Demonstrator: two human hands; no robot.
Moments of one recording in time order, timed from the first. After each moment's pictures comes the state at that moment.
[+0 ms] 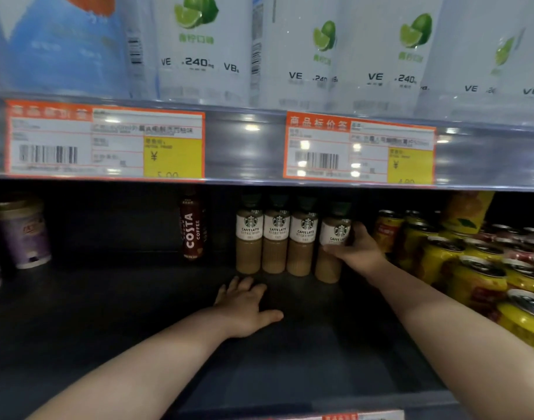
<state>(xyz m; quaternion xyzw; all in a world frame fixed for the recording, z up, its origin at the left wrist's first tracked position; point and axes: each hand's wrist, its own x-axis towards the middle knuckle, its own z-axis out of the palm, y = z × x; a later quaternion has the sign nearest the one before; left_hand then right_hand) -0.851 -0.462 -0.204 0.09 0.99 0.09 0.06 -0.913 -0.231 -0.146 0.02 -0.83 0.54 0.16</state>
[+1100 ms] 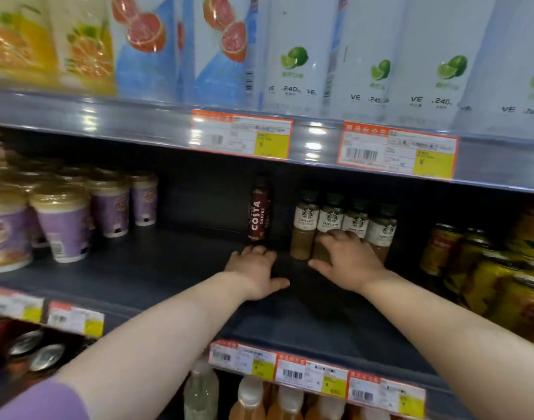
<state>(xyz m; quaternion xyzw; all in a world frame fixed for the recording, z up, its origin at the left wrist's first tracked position) -0.779 -0.501 -0.159 -0.01 1.00 0.05 -0.05 -0.827 -0.313 -0.122 0.26 -0.95 0.01 0.15</state>
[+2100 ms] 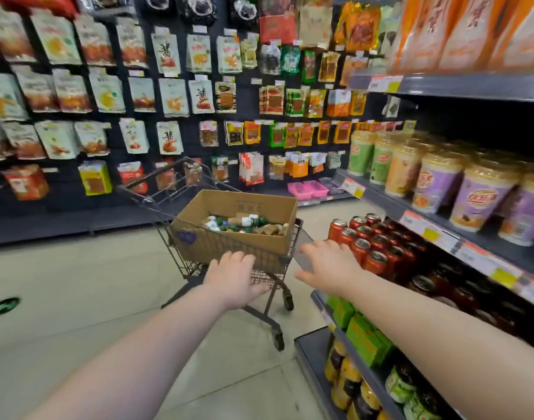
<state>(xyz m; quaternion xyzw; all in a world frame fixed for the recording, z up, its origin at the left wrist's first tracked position) -0.162 -0.849 -0.250 -0.54 0.84 0.03 -0.05 -0.360 -0.809 -0.213 0.71 -0.70 0.00 0.02</state>
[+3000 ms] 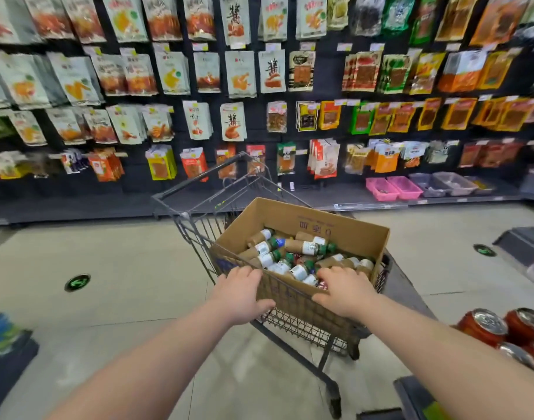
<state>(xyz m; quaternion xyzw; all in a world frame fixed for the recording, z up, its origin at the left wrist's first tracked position) -0.126 -1.173 -0.298 -0.63 0.77 0.08 0.01 -0.349 -1.196 -0.292 0.78 -0.62 -0.06 -0.08</state>
